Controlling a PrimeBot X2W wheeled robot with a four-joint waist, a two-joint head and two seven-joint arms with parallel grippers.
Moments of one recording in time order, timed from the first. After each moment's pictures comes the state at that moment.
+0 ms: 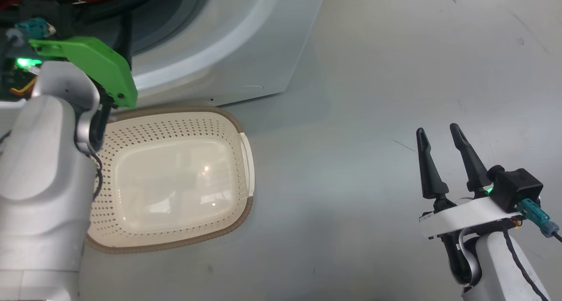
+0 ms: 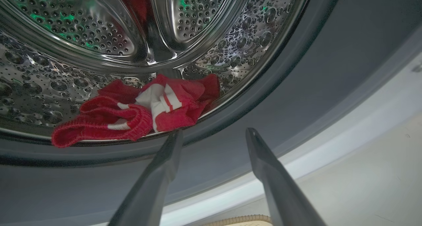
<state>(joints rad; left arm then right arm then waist) -0.81 0.13 -0.19 0.50 -0.36 -0.04 0.21 -0.14 -0.06 0.11 0.15 0.31 0.10 -0.25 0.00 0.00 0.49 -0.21</state>
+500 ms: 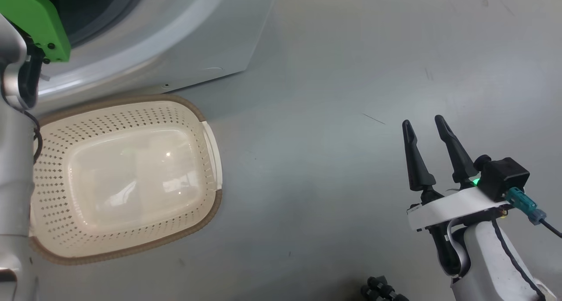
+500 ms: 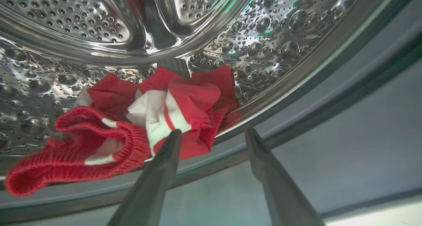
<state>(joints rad) -1.00 0.23 -0.15 0.62 -0.33 -0.03 0.30 -0.20 -0.05 0.15 0.19 0.35 0.11 -0.25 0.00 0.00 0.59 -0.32</state>
